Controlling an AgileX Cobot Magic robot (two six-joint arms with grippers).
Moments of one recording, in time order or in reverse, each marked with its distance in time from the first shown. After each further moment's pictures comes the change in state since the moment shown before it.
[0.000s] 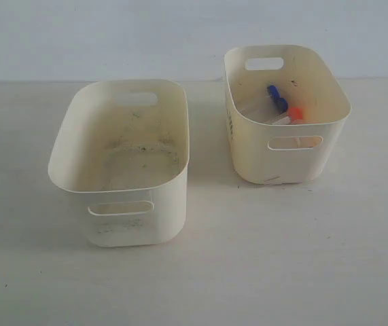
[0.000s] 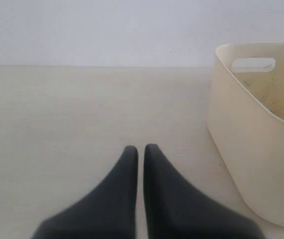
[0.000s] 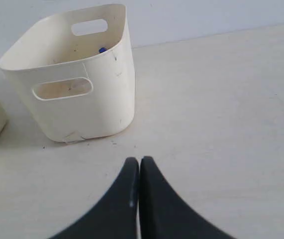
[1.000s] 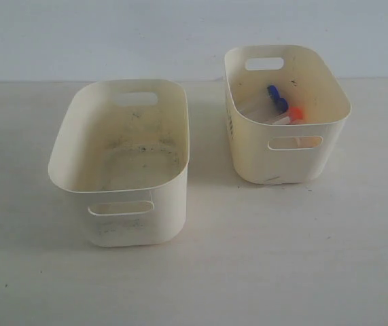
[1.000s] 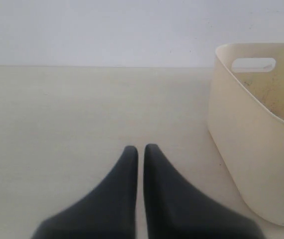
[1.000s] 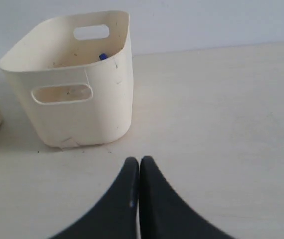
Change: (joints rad) left arm 0.000 0.000 0.000 0.000 0.000 0.000; right arm 0.000 0.000 0.000 0.000 -0.046 -0.062
